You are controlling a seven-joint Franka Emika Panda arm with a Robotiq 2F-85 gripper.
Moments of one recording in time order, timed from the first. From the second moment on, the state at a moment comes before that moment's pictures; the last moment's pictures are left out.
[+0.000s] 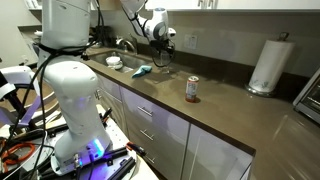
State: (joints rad) arm 0.19 0.35 0.18 -1.93 0.07 2.70 -0.05
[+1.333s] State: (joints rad) arm 0.25 0.34 0.13 -1.93 -0.02 2.67 0.10
